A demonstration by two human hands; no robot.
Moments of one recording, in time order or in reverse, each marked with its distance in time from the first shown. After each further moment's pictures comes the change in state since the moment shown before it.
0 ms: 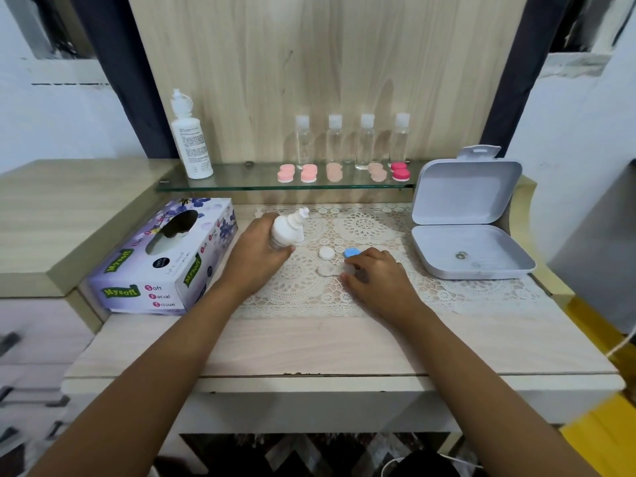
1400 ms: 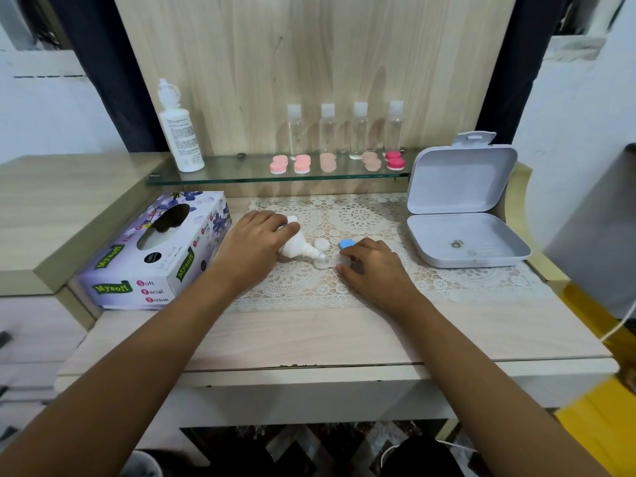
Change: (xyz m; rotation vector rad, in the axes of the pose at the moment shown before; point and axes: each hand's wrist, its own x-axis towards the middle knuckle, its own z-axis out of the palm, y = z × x) left_hand 0.008 -0.009 -0.008 0.718 -0.070 0.661; right_hand 0.001 0.001 0.000 -0.007 -0.001 -0.024
